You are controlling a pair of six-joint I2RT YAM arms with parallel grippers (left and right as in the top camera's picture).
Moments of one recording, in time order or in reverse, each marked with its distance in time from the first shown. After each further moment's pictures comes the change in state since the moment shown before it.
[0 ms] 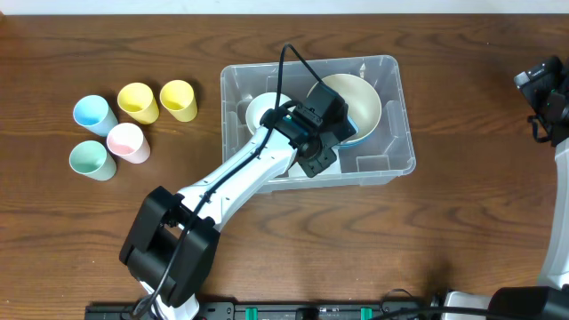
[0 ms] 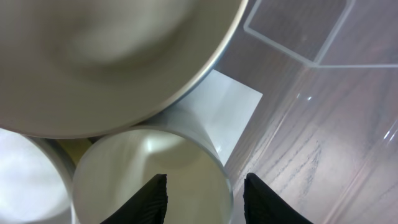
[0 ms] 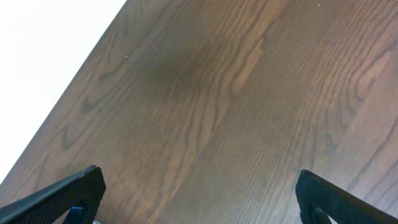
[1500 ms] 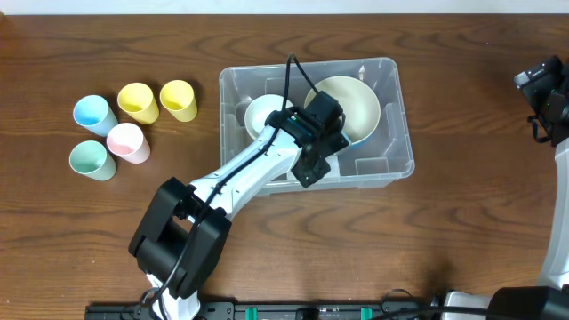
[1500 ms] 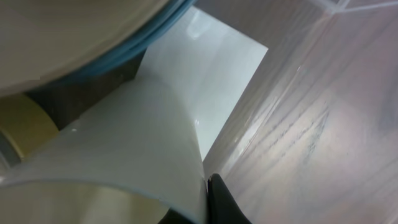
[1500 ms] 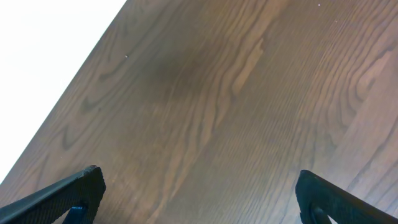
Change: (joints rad) left arm -0.002 0.054 -0.011 -0.107 -0.010 -0.019; right arm 0.000 0.000 0.000 0.000 0.000 0.000
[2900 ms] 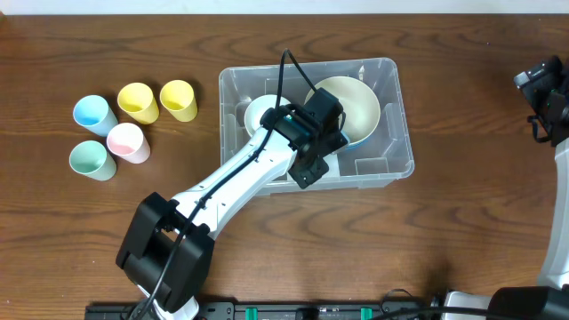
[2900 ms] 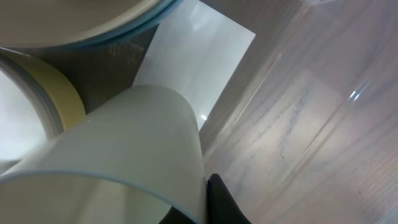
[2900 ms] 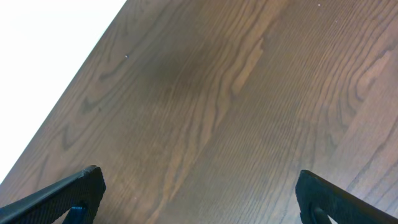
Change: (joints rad) left arm -0.011 -0.078 0.036 -0.105 -0.025 -0.027; right arm 0.000 0.000 0.000 0.000 0.000 0.000
